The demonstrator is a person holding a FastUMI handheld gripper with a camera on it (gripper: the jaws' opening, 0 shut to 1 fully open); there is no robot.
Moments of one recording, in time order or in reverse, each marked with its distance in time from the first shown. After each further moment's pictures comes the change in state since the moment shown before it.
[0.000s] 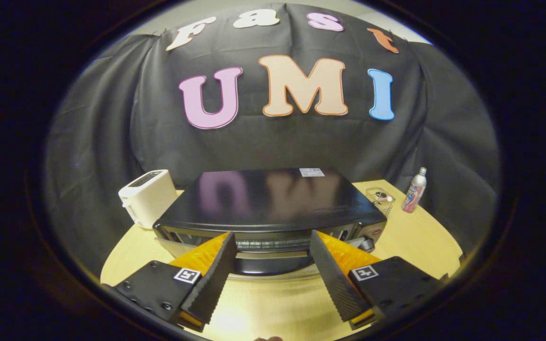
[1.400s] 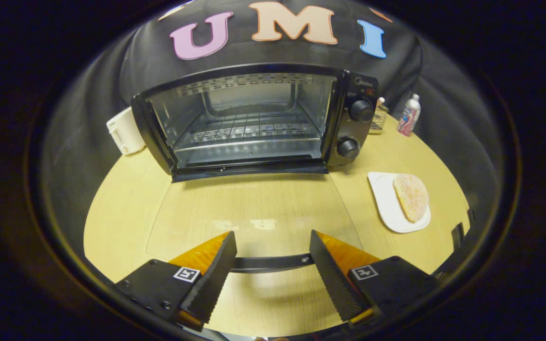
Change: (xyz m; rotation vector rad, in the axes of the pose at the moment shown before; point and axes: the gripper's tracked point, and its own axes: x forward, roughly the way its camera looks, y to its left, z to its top) arm -0.043 -0.030 -0.189 0.019 0.391 -0.058
